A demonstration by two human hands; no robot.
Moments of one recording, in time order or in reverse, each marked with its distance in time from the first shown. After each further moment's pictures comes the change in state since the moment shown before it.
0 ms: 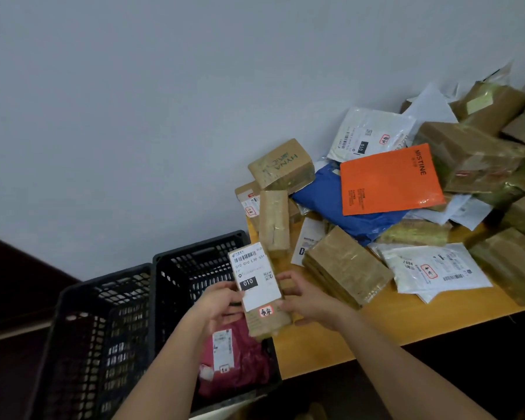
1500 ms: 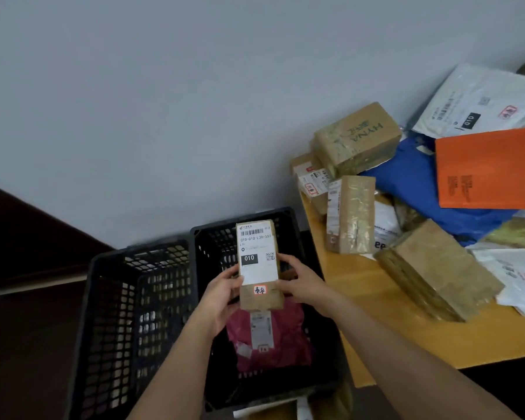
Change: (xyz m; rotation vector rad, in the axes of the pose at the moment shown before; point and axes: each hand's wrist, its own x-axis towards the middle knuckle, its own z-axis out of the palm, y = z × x) left_hand 0.064 -0.017 -0.142 -0.261 0.017 -0.006; right_hand 0.129 -0.059 0.123 0.018 -0.016 0.062
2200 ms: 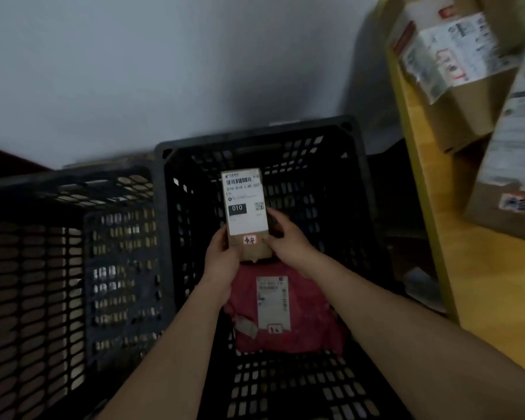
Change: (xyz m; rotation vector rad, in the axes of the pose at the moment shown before) left_hand 0.252 -0.121 -0.065 0.008 0.193 -0.034; right_hand 0.268 0.133 0.083 0.019 0.090 0.063
